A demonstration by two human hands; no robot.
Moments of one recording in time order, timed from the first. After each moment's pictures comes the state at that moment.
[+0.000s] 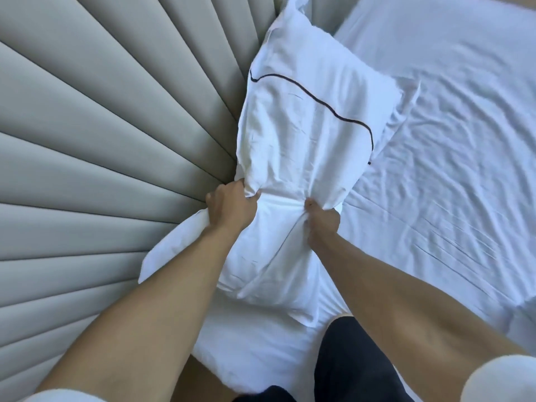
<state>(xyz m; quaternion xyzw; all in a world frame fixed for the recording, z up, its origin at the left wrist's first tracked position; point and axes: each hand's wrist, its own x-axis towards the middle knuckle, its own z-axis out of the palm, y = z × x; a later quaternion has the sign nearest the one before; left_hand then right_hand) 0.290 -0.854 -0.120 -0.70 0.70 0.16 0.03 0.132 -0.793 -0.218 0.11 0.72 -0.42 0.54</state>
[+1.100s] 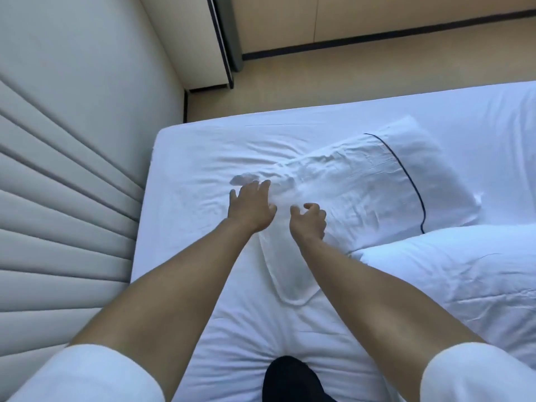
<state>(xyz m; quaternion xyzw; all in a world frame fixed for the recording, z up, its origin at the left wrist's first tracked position) -0.127 -0.806 -0.020 -0.28 0.93 0.15 0.15 -0.189 -0.684 -0.085 0.06 0.87 -0.40 0.27</state>
